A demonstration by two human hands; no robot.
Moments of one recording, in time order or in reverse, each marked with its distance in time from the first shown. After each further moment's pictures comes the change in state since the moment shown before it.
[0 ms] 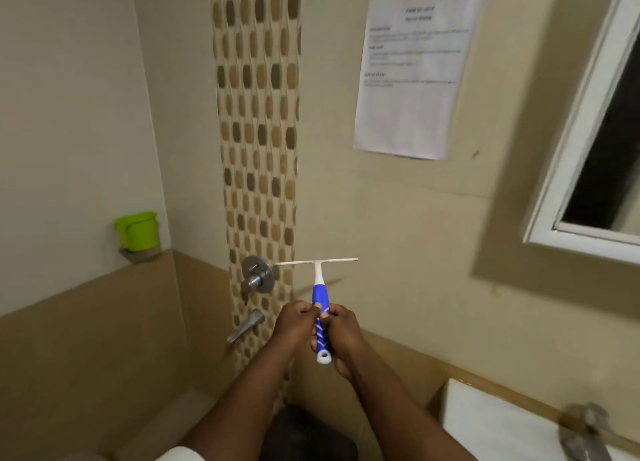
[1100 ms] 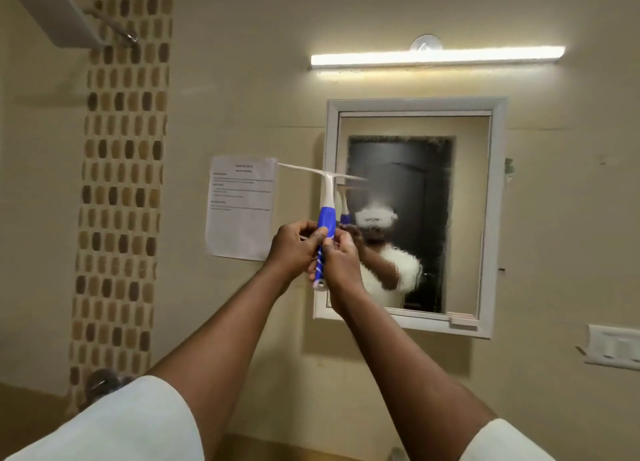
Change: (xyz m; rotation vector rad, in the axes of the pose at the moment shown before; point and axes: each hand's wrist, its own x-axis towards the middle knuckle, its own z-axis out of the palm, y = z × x) left_hand -0.211 0.310 0.175 -0.069 -0.253 0.892; right_hand -0.196 -0.266 -0.193 -0.048 0.229 -0.837
